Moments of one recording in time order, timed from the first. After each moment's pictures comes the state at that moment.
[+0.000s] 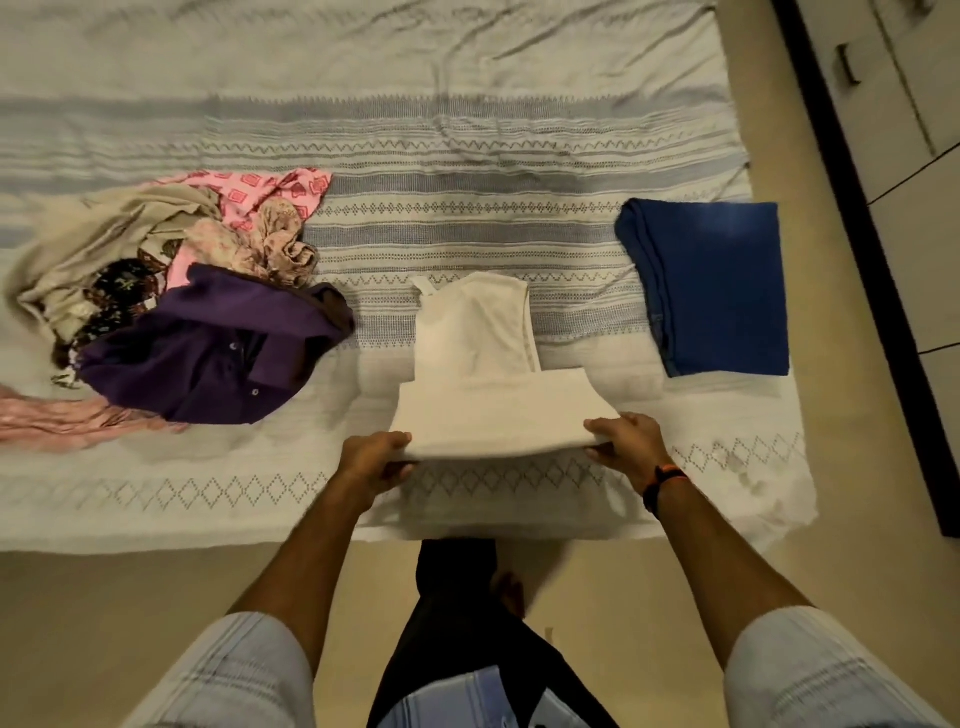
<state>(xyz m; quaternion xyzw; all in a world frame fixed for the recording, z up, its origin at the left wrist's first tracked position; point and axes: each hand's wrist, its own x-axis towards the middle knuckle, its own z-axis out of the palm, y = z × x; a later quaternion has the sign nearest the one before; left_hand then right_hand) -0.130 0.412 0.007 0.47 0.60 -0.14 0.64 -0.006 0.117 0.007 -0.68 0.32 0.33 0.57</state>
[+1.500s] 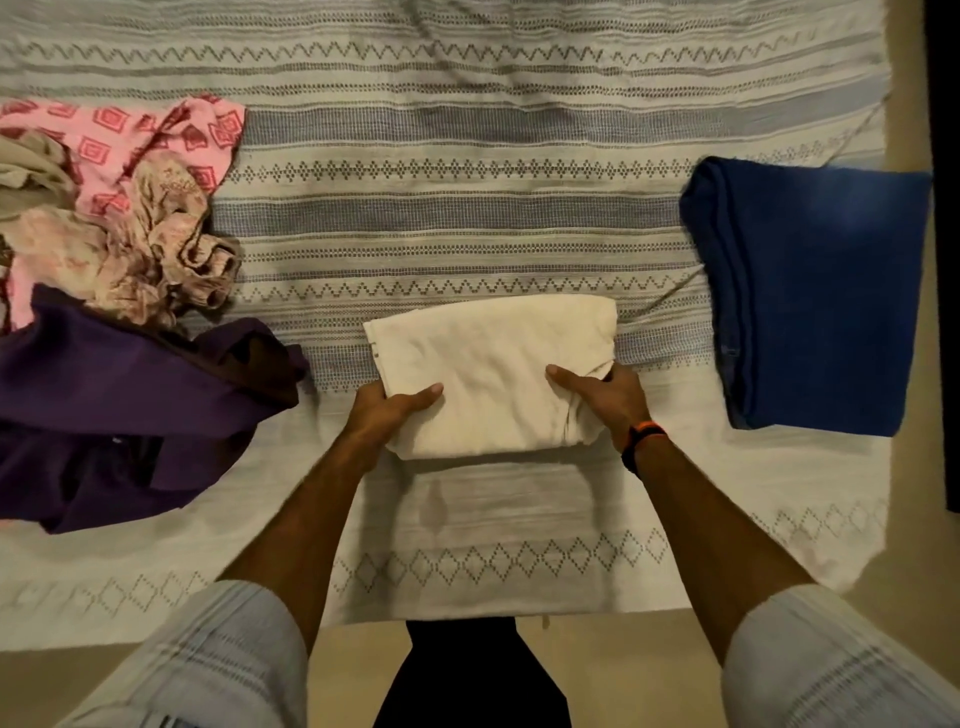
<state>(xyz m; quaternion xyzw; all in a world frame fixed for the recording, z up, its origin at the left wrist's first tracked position) 0.037 0.469 -0.099 0.57 0.53 -0.21 0.60 0.142 0.215 -0.104 -0.76 0.27 0.34 0.48</state>
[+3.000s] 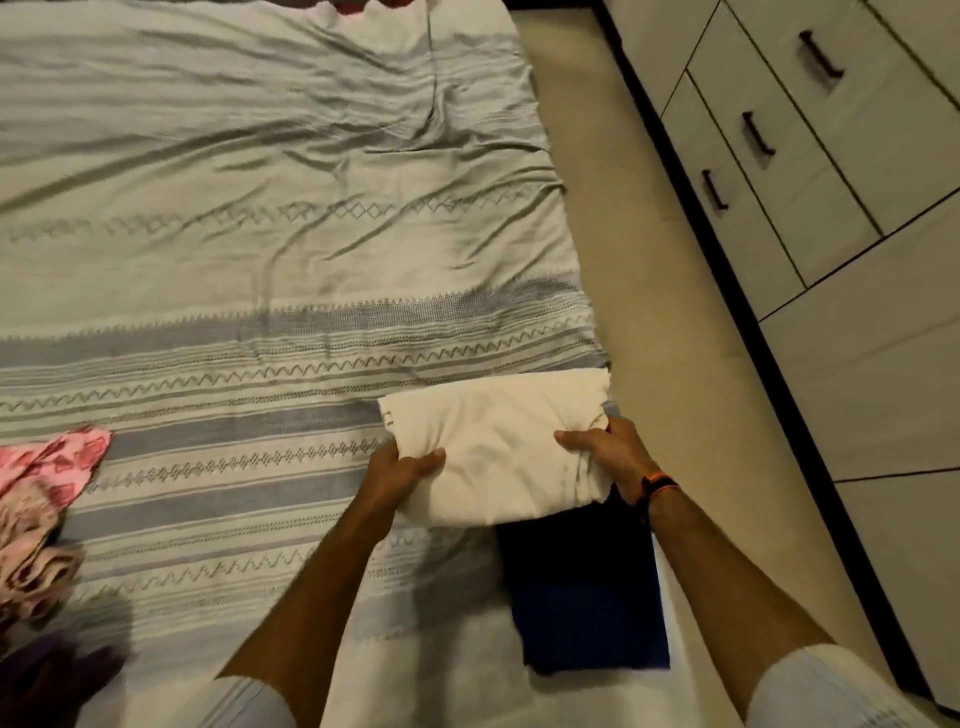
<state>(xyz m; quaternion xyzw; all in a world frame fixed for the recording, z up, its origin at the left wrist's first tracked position) 0.336 0.279 0.025 0.62 0.41 -0.15 0.65 0.429 0.027 0.045 -0.74 0.21 0.29 0.57</state>
